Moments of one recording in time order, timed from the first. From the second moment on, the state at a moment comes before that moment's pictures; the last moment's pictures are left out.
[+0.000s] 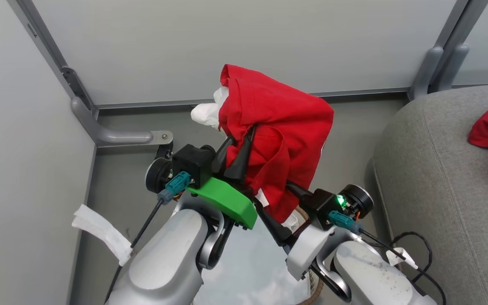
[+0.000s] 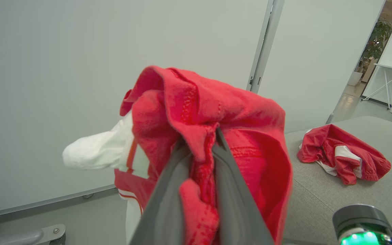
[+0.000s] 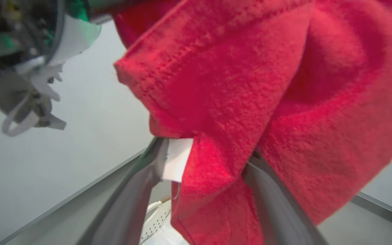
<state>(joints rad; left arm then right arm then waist) -0.55 0.05 -0.69 0.42 -0.56 -0.02 -0.26 -0.43 -0.05 0.60 0.46 0.22 0.13 -0.26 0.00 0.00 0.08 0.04</state>
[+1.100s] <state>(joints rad) -0.57 0.05 -0.77 0.42 -0.62 0.01 -0.26 -0.48 -0.05 0.63 0.56 0.27 0.13 -0.26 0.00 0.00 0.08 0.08</state>
